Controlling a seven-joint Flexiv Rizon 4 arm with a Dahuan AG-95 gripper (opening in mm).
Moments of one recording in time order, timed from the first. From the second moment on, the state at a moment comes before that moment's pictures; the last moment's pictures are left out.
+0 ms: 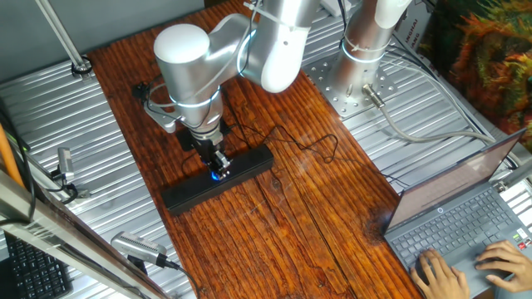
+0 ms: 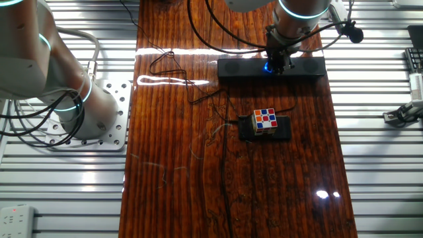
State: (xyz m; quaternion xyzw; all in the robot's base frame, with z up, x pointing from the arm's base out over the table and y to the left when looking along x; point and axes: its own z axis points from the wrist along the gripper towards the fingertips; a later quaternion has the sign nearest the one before) arm 0.534 0.128 0.067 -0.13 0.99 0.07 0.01
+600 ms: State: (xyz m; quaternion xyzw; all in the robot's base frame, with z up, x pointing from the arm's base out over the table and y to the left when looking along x) arm 0.534 0.128 0.068 -0.09 0.99 0.07 0.01
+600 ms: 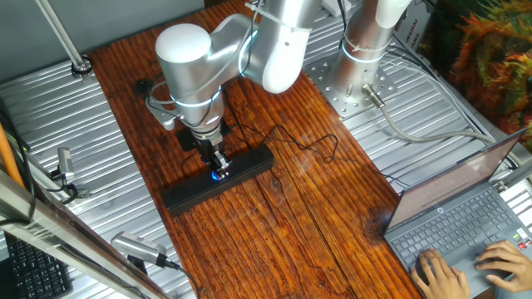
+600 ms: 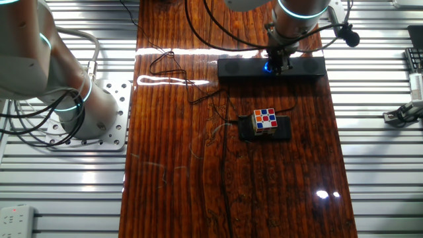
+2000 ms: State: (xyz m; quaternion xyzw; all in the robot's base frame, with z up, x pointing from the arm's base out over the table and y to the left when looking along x) arm 0.535 0.128 0.068 0.00 1.00 0.08 0.00
